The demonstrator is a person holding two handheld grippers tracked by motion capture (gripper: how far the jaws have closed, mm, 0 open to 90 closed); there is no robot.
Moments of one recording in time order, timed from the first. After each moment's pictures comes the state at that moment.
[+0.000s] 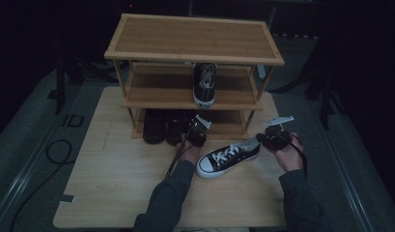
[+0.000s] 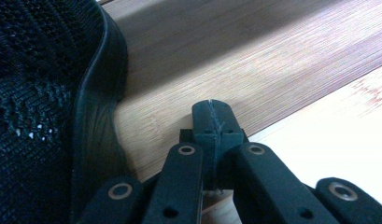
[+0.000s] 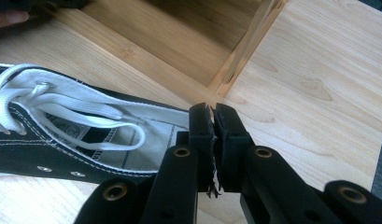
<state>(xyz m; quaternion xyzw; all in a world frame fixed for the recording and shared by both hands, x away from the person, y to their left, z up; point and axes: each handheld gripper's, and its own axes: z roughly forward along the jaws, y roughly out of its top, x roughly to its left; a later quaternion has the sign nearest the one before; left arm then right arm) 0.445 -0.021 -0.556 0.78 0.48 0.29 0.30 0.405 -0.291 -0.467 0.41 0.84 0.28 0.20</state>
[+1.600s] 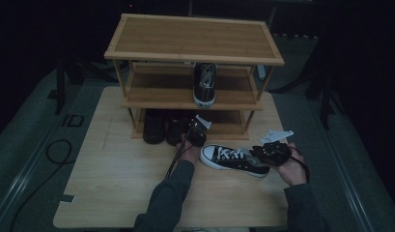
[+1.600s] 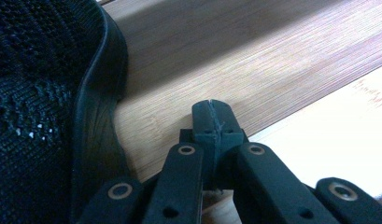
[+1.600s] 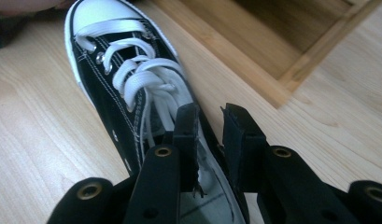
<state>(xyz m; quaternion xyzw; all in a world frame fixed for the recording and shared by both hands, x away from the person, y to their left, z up) 0.444 -0.021 -0.556 0.77 0.48 0.29 0.30 0.361 -0.284 -0.472 0.31 0.88 0.31 0.17</state>
